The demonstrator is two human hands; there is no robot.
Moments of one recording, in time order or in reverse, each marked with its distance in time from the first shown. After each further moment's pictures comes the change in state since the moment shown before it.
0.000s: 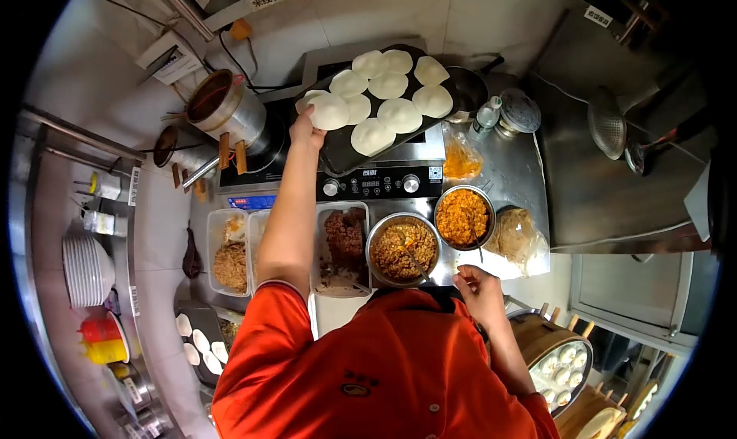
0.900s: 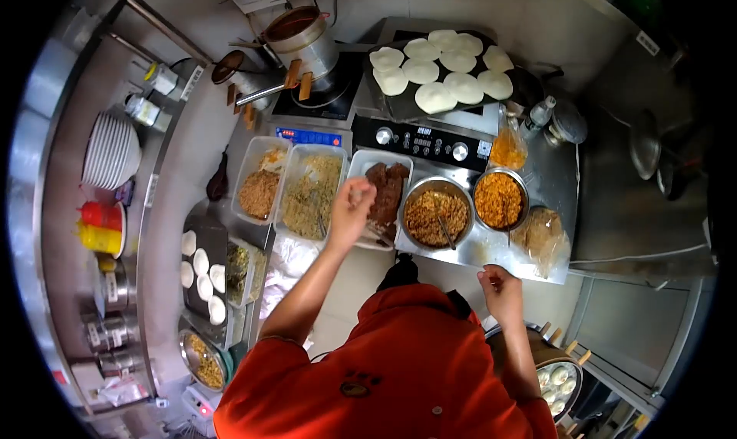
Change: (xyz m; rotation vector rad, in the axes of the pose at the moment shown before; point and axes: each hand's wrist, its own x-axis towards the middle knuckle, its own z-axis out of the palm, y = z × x) left_hand -0.335 -0.060 -0.166 0.724 -0.095 0.356; right_hand -0.053 0.043 0.000 -0.014 -0.076 -0.053
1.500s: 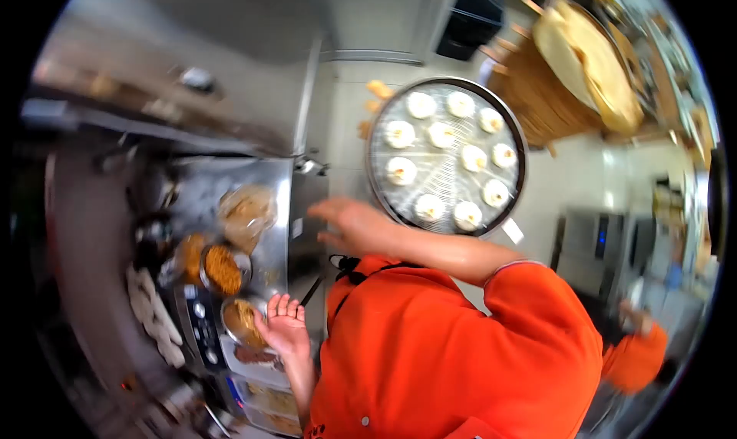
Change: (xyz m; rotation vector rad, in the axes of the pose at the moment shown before) left_hand -0.208 0.011 0.244 -0.286 -0.863 -0.813; right_hand -0.207 0.166 -0.140 0.047 0.777 -0.054
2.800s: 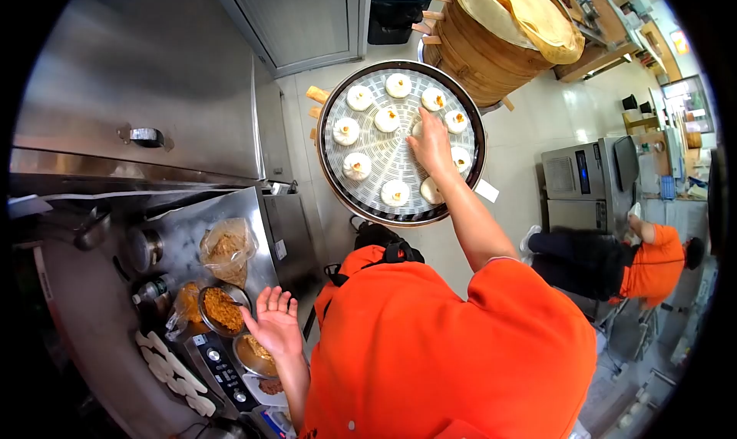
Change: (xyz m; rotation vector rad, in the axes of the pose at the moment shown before) left_hand 0.029 0.018 0.061 0.160 -0.275 -0.194; right_hand -0.141 0.147 -0.121 -0.728 0.783 0.704
